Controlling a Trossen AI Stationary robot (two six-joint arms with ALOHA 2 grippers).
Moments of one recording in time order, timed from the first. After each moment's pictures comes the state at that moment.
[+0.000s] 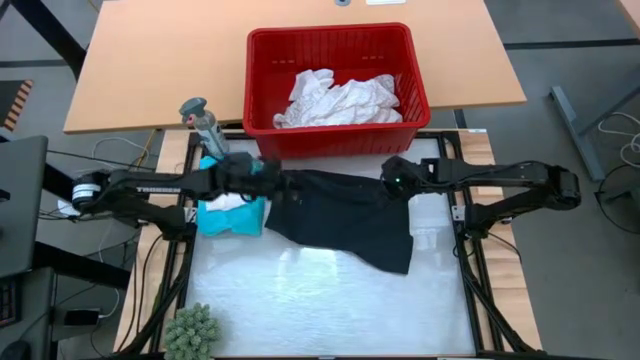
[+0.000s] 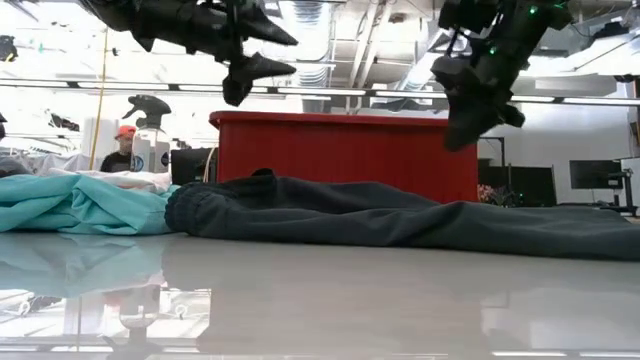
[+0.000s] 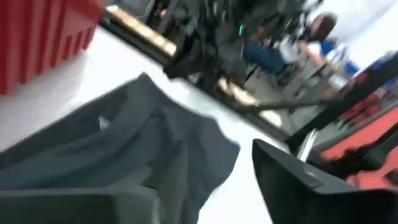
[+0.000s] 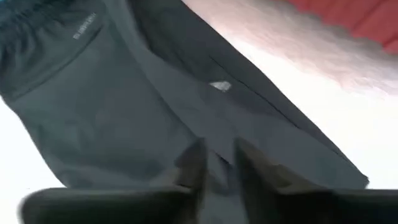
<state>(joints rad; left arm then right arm) 0.22 1.22 0.72 0.29 0.18 -0.51 -0.20 1.20 0.88 -0.65 0.21 0.67</state>
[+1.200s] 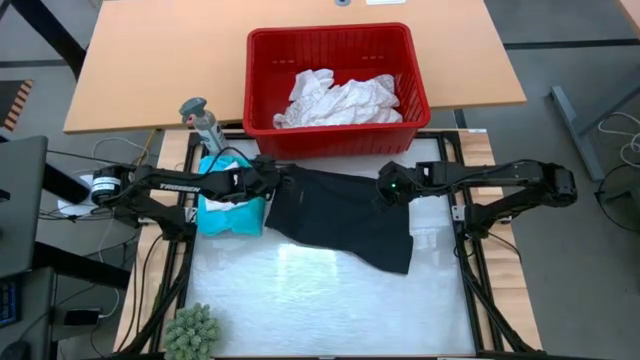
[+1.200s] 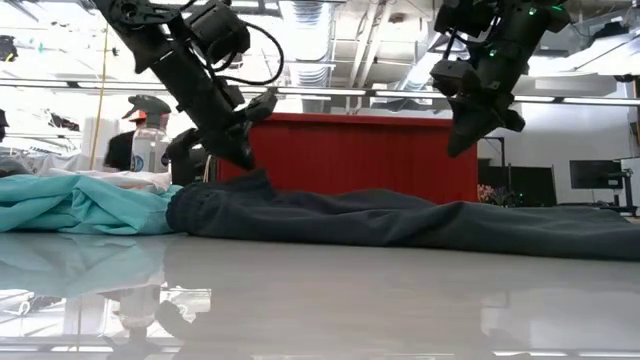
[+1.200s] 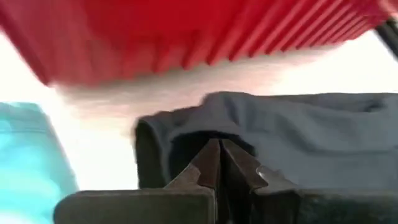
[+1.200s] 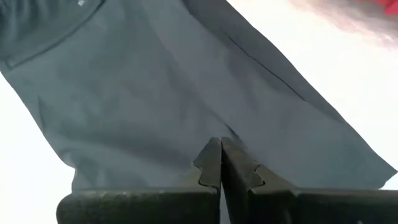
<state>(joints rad) 0.23 1.39 0.72 -0.03 -0.46 -0.87 -0.16 1.23 0.88 -0.68 0.18 0.68</state>
